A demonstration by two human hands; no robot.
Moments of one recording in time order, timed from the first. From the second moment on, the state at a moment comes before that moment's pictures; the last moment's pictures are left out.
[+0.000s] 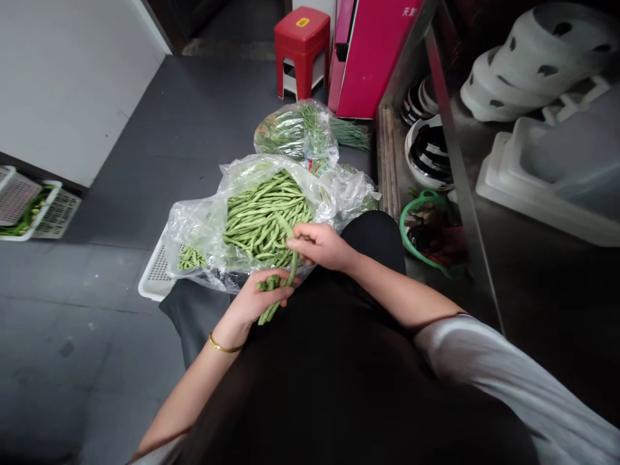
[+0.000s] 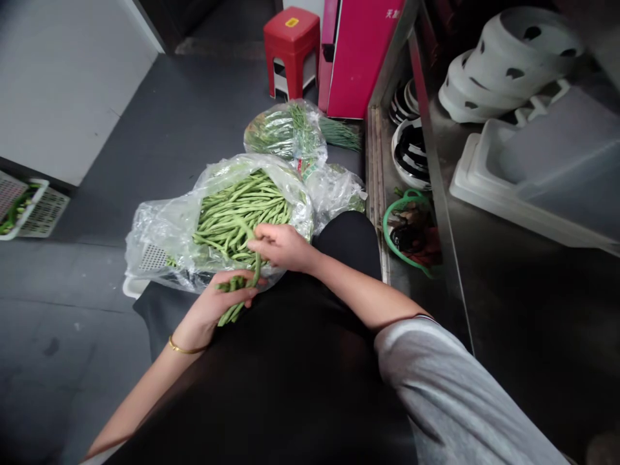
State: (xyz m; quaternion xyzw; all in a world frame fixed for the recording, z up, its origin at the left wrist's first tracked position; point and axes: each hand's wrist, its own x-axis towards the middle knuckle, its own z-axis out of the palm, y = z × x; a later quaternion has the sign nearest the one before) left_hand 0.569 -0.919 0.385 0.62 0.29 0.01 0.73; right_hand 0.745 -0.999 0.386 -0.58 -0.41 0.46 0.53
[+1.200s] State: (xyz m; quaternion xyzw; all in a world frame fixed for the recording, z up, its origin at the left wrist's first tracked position) left_hand 0.571 -0.908 0.386 0.70 0.26 -0.02 0.67; right_hand 0.743 -1.001 0.371 -0.44 -0.63 0.57 0.27
